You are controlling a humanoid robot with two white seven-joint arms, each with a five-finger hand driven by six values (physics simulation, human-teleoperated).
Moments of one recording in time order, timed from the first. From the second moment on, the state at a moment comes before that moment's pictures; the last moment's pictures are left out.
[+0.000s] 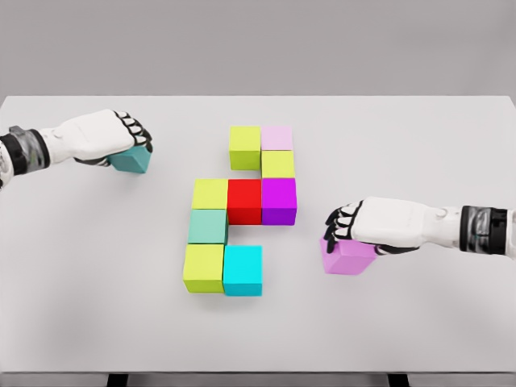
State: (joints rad) left arm -0.82 0.79 -0.86 -1.19 -0.81 -0.61 -0.10; right arm -0.34 -0.86 0.49 -1.77 0.36 -0.61 0.61
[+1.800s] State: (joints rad) left arm -1.01 0.53 -0.97 -1.02 -0.81 -0.61 -0.13; right arm -0.22 -0.98 0.34 -1.77 0.25 -0.61 0.61
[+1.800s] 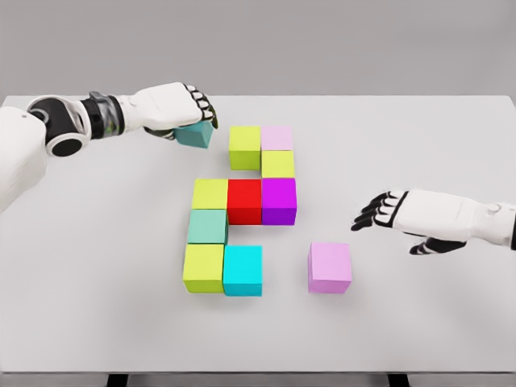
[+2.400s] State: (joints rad) left arm -1.01 0.49 -0.99 -1.00 -0.80 -0.61 -0.13; right arm -0.13 -1.00 0.34 -1.77 0.36 -0.61 0.61
